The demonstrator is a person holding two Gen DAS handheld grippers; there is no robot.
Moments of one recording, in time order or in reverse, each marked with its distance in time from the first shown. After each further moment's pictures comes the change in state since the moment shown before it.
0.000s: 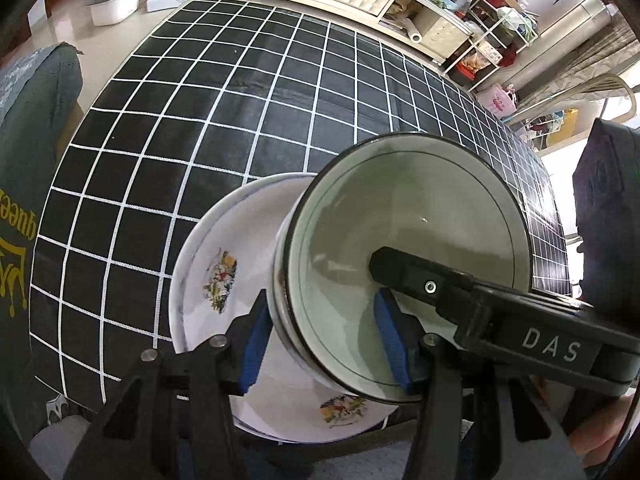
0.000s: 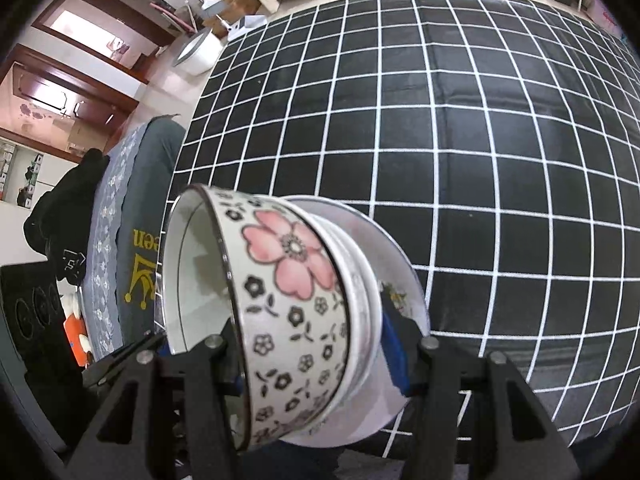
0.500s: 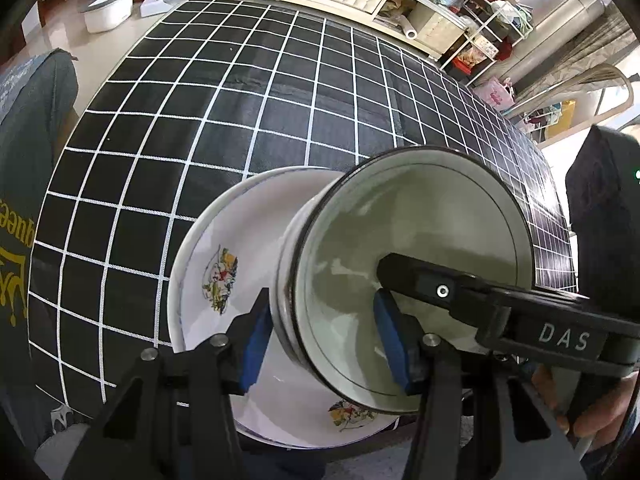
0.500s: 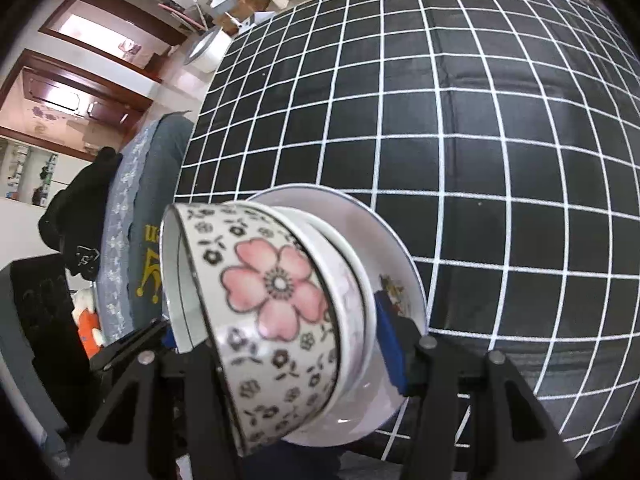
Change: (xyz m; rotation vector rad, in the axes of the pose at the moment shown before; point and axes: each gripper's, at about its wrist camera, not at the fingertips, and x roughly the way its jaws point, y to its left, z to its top) left arm 0.003 0.004 -0.005 0.025 -0.002 0.000; right arm 0.003 -0.016 -0.005 -0.006 0.020 0.087
